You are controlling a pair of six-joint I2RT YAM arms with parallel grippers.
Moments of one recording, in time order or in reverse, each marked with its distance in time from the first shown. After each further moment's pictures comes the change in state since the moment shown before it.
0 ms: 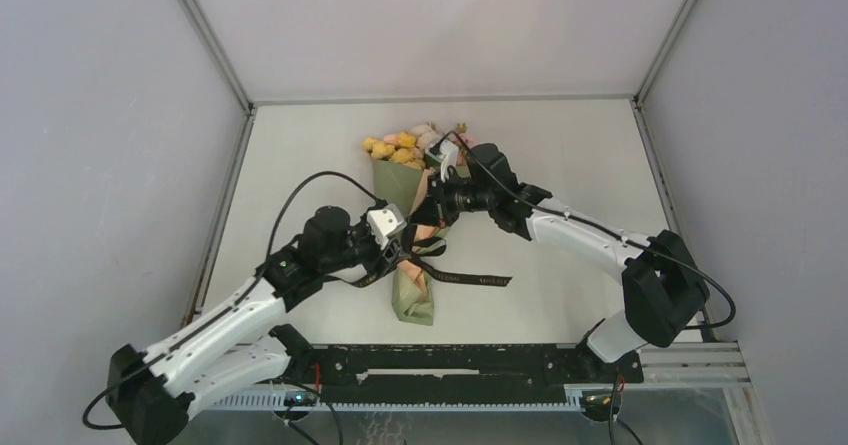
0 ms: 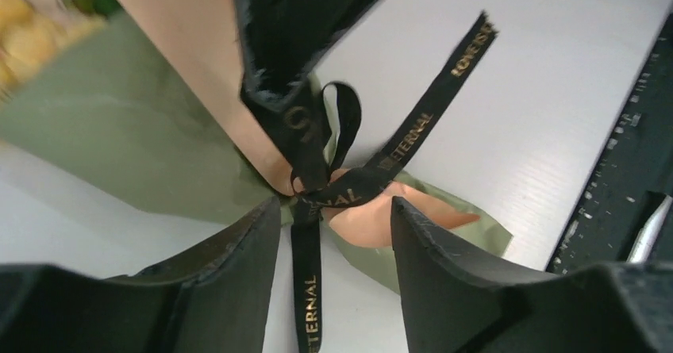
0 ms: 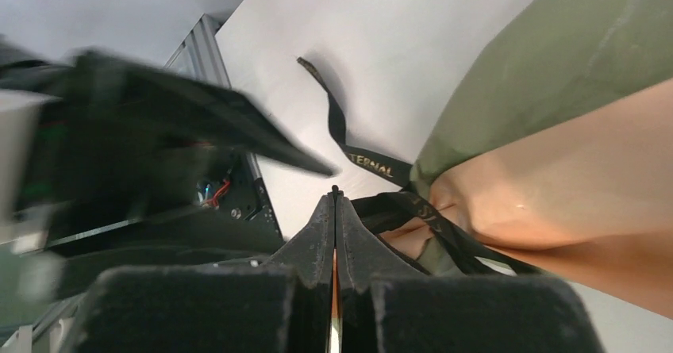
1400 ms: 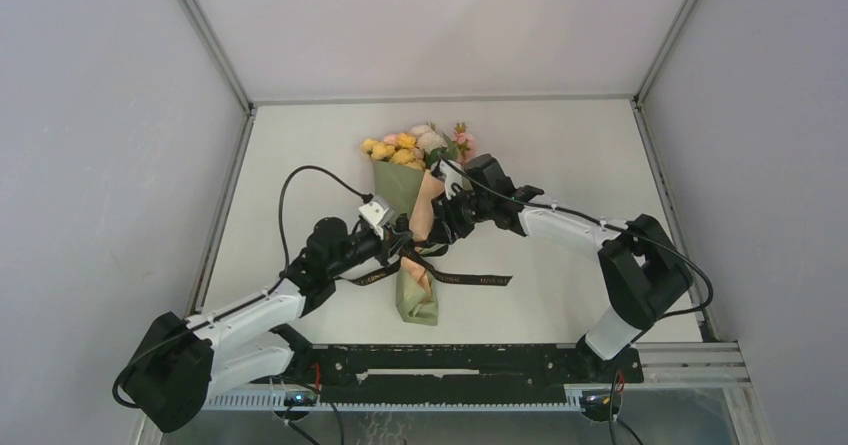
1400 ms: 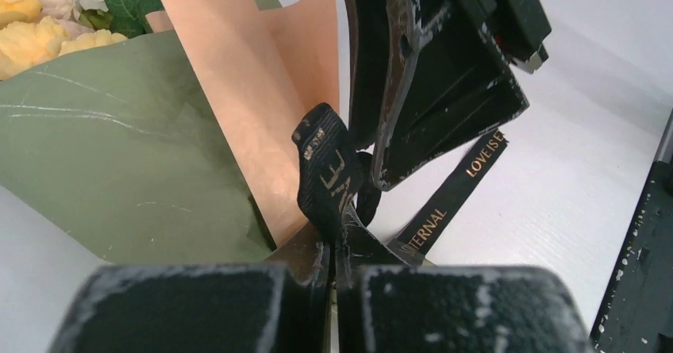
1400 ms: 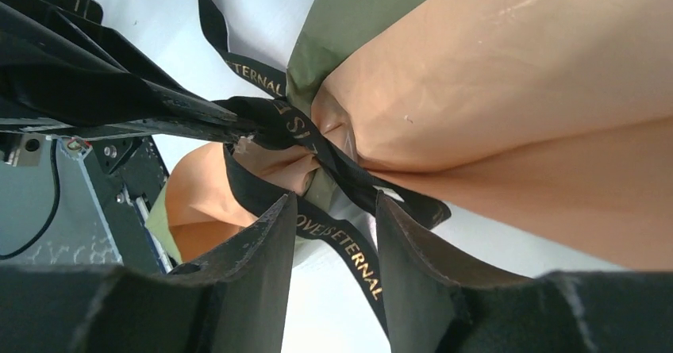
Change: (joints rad) left arm 0.107 0.197 -0.309 0.740 0.046 -0.288; right arm -0.047 0.079 -0.036 -0.195 0.064 -0.254
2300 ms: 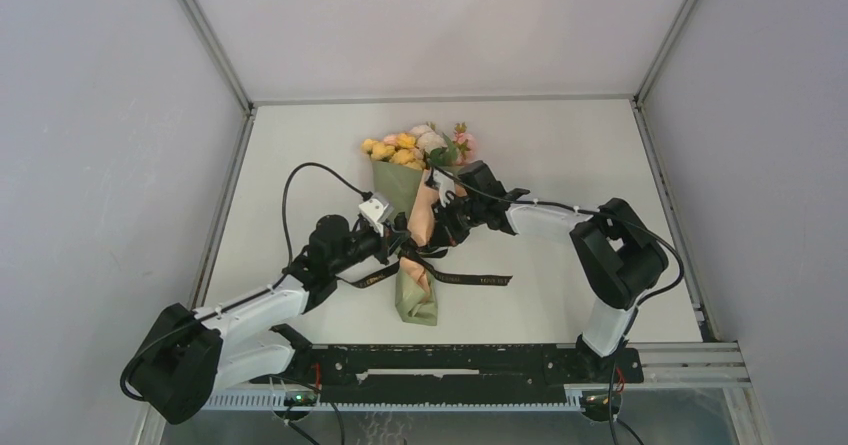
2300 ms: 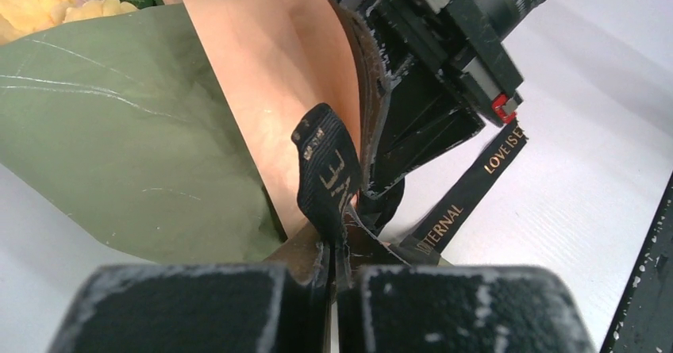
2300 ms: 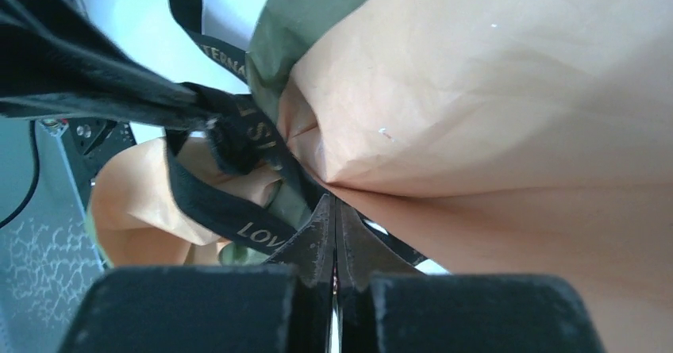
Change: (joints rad) left arm 0.031 0.057 0.000 0.015 -0.004 -0.023; right arm -0.002 0.172 -0.001 0.101 -0.094 -0.061
